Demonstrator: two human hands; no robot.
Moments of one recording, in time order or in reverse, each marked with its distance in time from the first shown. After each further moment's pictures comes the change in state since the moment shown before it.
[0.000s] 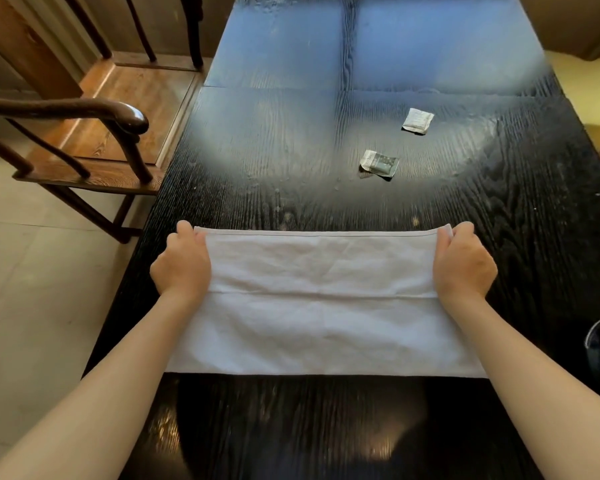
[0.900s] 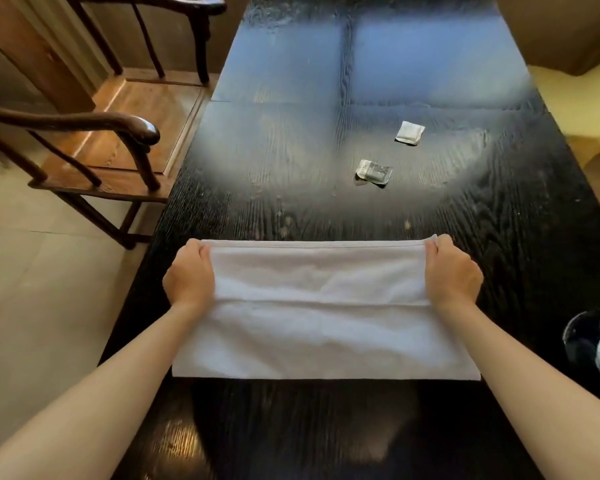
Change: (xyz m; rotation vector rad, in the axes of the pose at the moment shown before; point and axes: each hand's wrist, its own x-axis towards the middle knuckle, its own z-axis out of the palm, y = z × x) left_hand -0.018 -0.012 0.001 -0.184 -0.017 -0.038; right_hand -0.012 0.008 -0.011 0.000 -0.135 -0.074
